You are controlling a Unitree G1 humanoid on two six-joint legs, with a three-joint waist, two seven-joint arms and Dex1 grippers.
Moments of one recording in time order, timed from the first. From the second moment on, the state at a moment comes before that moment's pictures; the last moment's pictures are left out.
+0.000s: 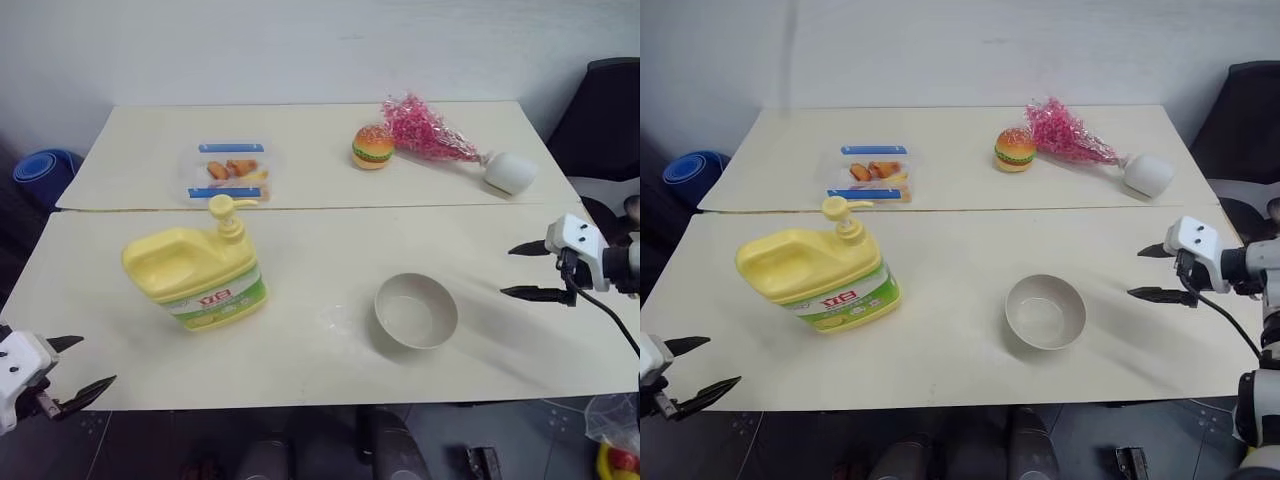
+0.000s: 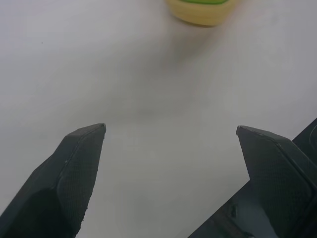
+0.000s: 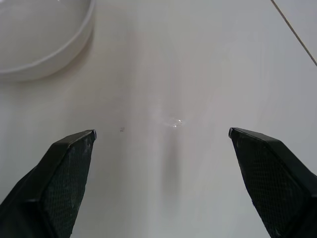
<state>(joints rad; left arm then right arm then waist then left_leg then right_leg) 0.54 0.87 0.71 -0.09 -0.28 0.07 -0.98 -0.77 -0.98 -0.01 0.98 0.02 -0.24 1.48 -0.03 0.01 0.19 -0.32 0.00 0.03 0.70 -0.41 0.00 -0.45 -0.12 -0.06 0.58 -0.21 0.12</state>
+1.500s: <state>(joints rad) 0.24 1.16 0.71 -0.77 -0.73 0.62 -1.27 0.02 -0.90 -0.06 -0.39 0.26 0.25 1.19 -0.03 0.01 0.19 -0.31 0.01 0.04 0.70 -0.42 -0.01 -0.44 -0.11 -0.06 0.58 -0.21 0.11</state>
